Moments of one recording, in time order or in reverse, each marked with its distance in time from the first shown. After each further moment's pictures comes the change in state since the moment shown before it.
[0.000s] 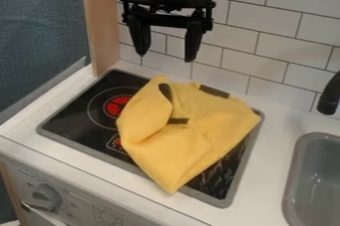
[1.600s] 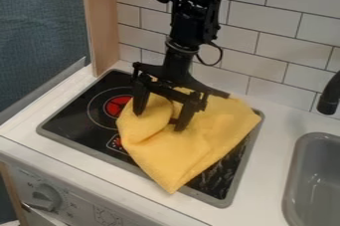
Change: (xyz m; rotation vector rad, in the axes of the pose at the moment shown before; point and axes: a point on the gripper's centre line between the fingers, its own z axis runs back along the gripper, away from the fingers) arm -0.020 0.005 -0.090 0.235 0.186 -0.016
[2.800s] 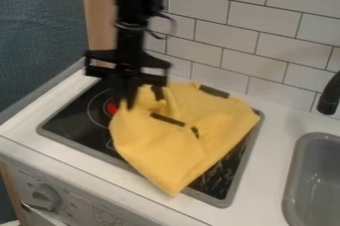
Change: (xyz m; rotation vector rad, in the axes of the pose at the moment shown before) arm -0.018 0.066 0.013 -0.118 -0.035 0.258
